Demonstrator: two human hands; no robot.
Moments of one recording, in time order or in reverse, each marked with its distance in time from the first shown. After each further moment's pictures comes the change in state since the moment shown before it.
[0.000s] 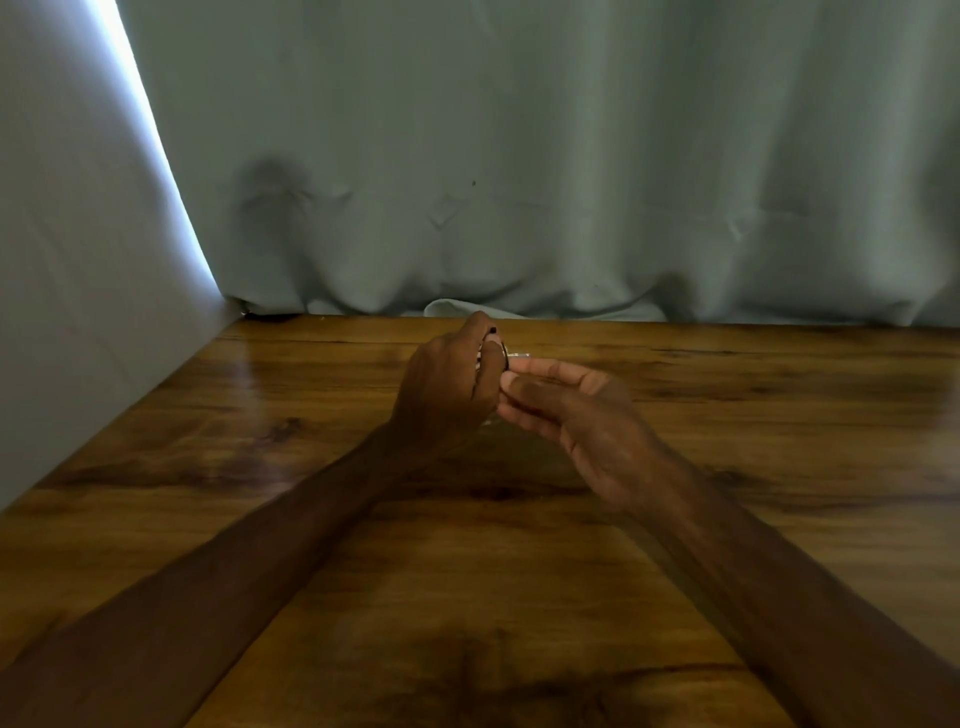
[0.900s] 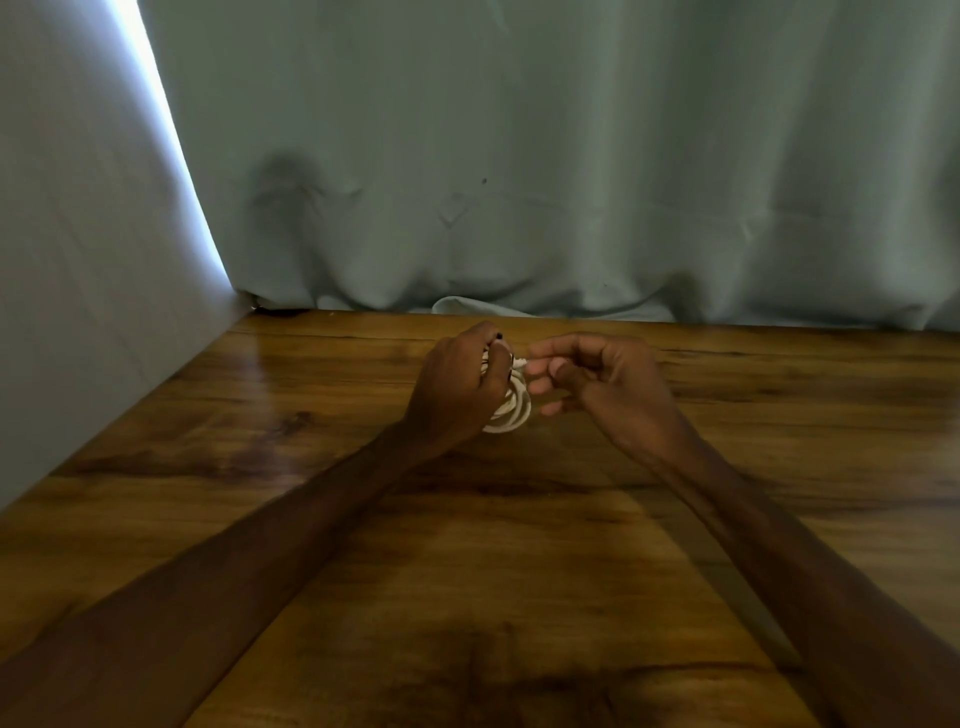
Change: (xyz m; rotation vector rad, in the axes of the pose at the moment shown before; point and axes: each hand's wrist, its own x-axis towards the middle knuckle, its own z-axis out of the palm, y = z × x) left_hand -0.003 -0.012 0.012 -0.137 -0.083 -0.161; right_hand 0.020 -0.008 -0.027 -0.601 -0.041 -0.373
